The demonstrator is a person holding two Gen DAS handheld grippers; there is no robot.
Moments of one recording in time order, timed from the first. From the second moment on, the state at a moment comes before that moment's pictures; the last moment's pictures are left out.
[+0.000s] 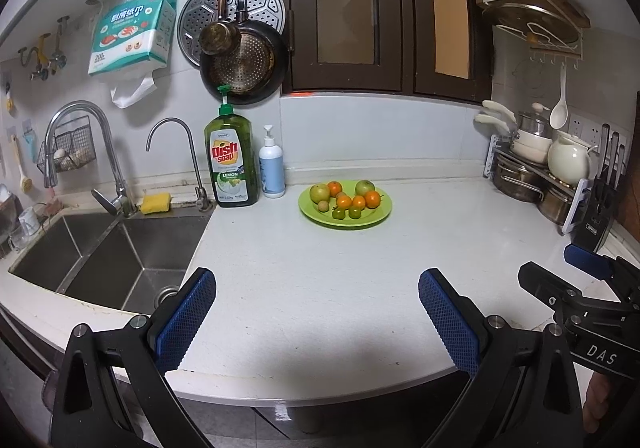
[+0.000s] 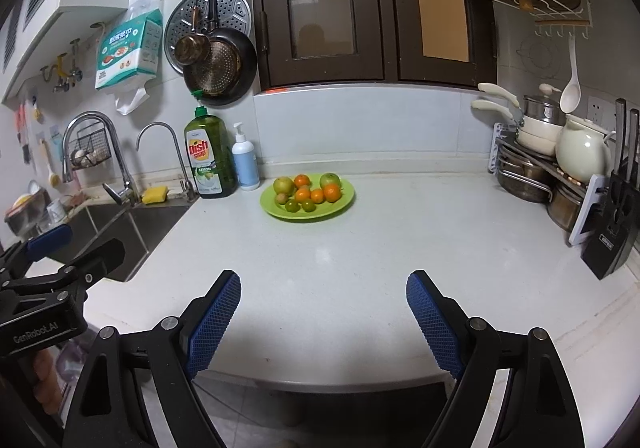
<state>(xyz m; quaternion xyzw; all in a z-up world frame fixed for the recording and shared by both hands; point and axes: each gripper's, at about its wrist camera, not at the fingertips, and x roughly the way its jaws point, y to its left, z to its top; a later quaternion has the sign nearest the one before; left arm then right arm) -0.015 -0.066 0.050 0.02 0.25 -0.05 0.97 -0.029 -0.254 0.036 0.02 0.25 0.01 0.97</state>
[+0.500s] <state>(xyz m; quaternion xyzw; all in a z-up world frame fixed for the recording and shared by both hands) -0.018 -0.072 0.052 0.02 0.25 -0.05 0.97 -0.033 -0.257 0.038 0.01 0.25 0.02 0.97</state>
